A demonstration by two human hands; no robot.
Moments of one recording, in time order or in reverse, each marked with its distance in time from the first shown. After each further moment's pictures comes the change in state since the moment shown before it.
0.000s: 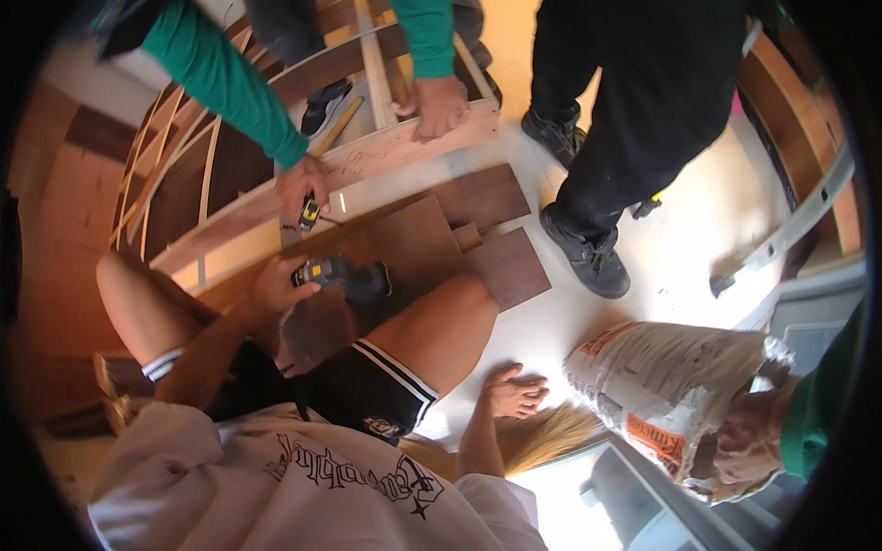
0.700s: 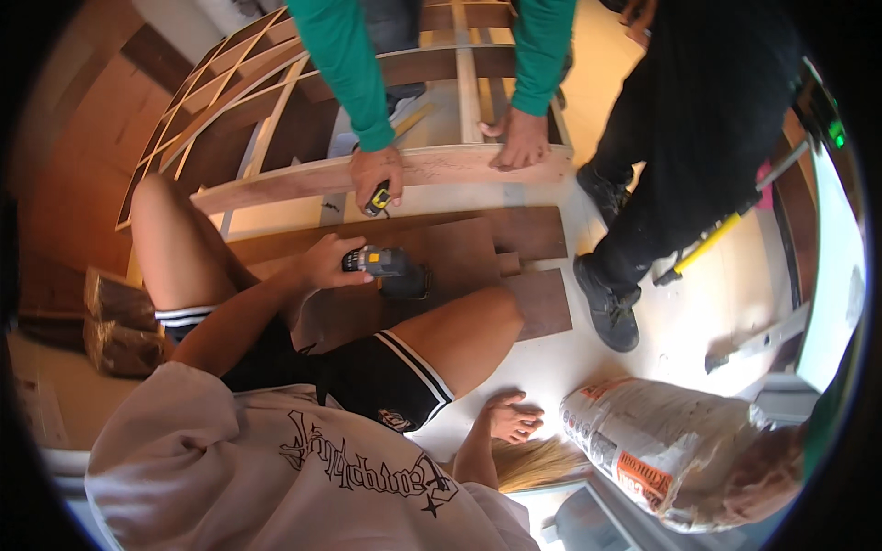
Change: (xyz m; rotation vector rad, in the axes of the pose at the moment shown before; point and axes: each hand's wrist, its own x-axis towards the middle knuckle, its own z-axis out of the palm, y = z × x) left_hand -0.008 -0.017 0.009 -0.028 -0.067 -0.060; right_hand 0.000 0.004 0.010 -0.016 0.091 -0.005
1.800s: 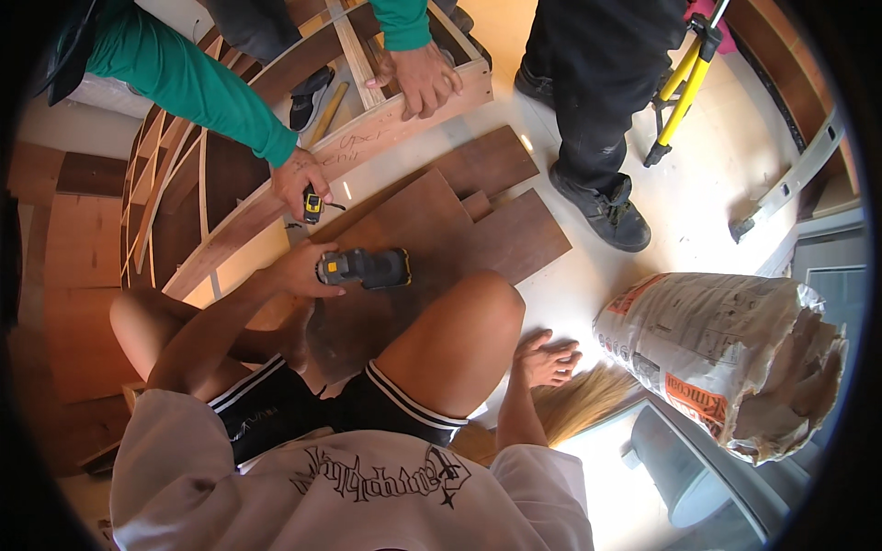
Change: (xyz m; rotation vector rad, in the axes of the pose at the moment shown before) left_hand 0.065 0.015 -0.022 0.069 -0.472 0.060; right_hand 0.003 -0.007 -0.015 0.007 -0.150 0.054
